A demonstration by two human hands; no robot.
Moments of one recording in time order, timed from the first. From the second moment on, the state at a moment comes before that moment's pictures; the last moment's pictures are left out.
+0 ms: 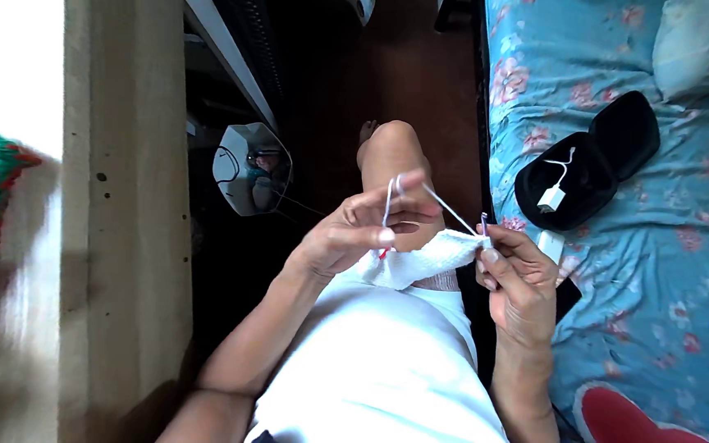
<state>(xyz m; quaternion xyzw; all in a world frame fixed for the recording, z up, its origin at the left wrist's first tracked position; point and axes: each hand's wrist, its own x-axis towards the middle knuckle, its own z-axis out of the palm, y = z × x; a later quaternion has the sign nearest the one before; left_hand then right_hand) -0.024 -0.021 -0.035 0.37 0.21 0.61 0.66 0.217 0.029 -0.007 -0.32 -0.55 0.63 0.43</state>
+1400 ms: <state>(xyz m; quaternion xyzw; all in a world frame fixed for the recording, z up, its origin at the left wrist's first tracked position) 0.027 -0.022 0.004 0.34 0.46 0.63 0.52 0.229 0.028 -0.011 -0.32 -0.88 0.03 0.36</state>
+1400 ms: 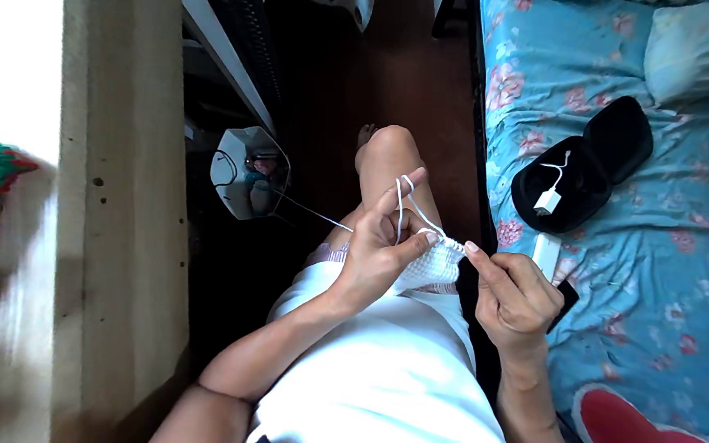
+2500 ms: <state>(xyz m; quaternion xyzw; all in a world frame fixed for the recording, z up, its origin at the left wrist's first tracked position) 0.047 -0.033 -0.012 0.42 0.43 0.69 0.40 0.197 0.016 0.002 -0.35 -0.73 0.38 0.45</state>
